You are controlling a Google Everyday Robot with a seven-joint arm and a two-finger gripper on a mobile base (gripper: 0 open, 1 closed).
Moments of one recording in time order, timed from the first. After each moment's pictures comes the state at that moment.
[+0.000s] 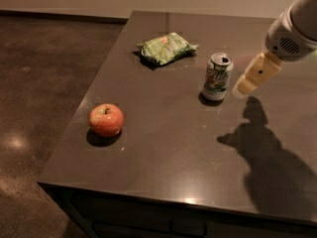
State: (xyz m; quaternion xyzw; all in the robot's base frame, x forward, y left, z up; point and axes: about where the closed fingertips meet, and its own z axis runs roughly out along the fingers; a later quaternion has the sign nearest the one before) arm 0.543 -0.225 0.952 -0.44 0.86 -0.02 0.25
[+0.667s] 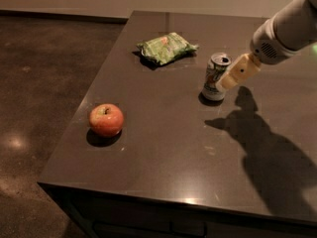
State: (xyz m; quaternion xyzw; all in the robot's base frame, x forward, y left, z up) arm 0.588 -0.208 0.930 -0.41 0.86 0.00 0.31
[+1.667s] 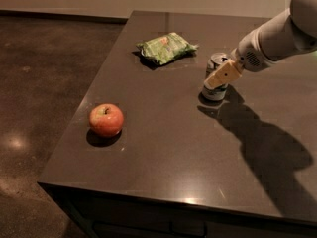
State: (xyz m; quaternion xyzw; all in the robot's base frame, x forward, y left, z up) arm 0.611 -0.180 0.903 -0.41 0.84 0.06 0.34
